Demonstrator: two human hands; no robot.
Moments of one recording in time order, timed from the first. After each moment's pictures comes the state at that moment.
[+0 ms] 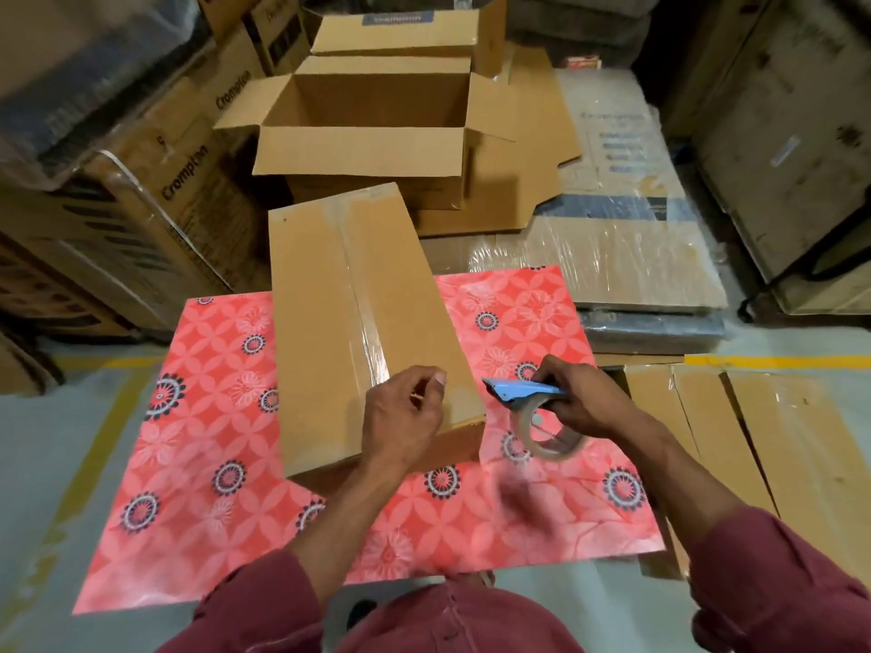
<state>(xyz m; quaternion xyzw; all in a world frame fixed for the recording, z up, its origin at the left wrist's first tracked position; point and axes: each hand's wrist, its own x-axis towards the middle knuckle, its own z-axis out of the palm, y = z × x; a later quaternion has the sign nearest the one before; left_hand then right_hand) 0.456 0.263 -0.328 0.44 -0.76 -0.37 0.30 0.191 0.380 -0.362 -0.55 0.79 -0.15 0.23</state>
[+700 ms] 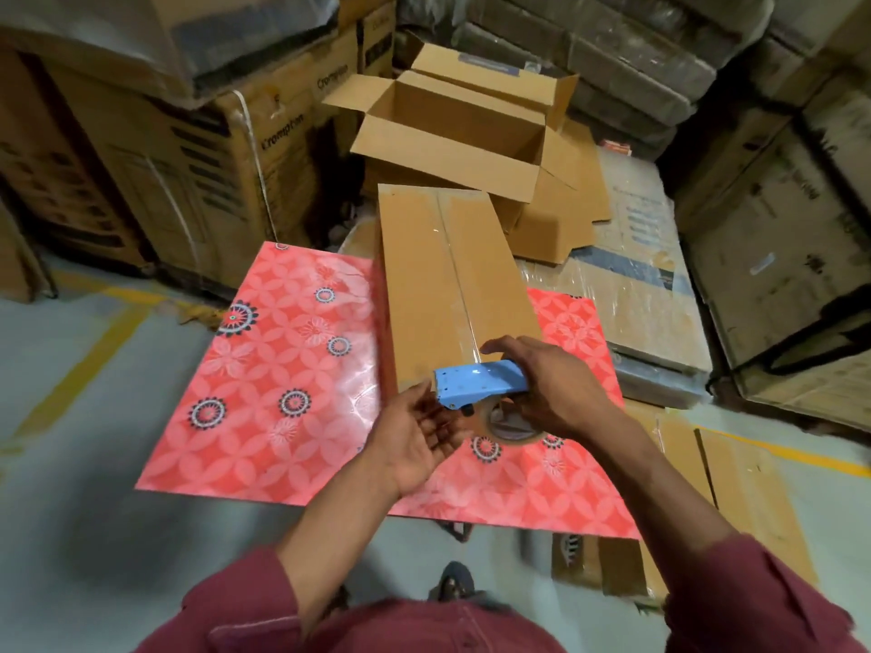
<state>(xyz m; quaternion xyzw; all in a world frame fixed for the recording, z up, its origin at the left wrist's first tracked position) 0.633 0.293 -0.306 0.43 -0.11 -0.87 0.21 0.437 0.349 -0.230 -0.69 0.71 -0.08 0.09</state>
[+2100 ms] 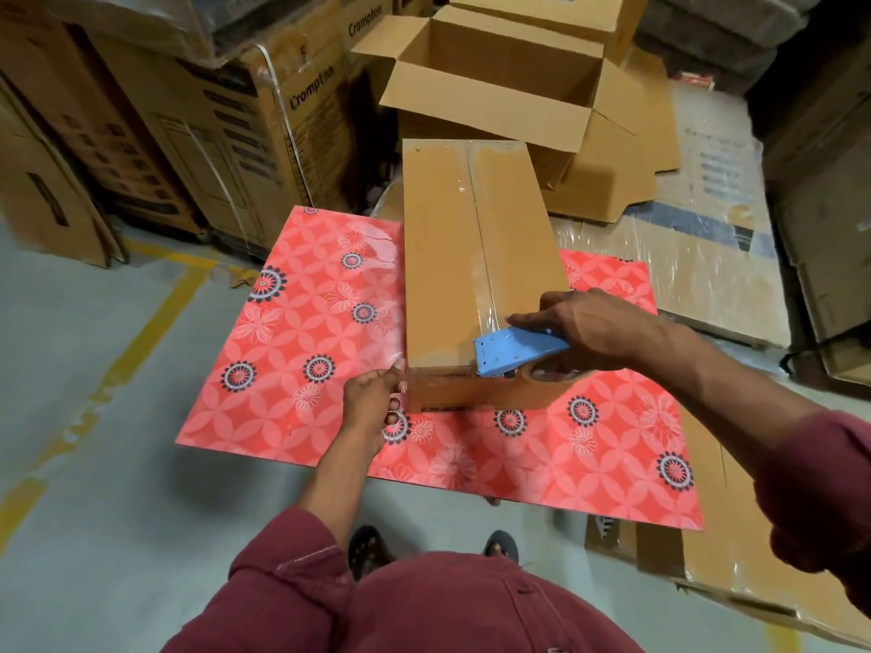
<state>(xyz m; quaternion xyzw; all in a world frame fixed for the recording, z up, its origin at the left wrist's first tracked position) 0.653 0.254 -0.398 0.60 -0.30 -0.67 0.33 0.356 0.294 -0.242 -0.80 0.58 0.14 0.06</state>
